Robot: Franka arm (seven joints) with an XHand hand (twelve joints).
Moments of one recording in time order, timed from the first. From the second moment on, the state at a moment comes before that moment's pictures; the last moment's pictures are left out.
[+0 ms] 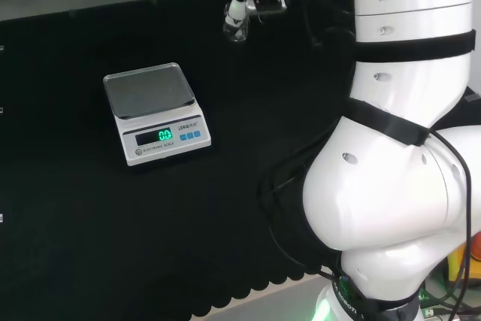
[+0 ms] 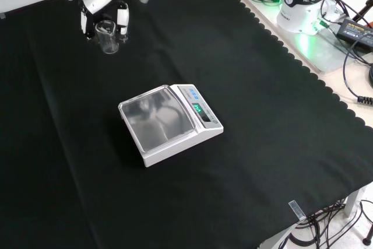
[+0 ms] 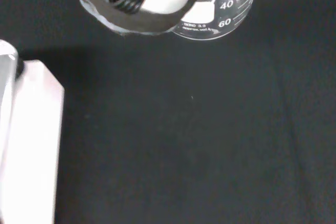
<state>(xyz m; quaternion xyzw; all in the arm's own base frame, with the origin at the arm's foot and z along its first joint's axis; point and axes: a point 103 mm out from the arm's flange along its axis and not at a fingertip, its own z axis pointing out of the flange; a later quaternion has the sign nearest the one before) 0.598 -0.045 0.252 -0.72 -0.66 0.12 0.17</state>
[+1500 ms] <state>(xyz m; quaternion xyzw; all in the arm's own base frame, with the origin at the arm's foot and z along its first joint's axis) 0.610 0.060 0.266 -0.69 -0.69 0.12 0.19</state>
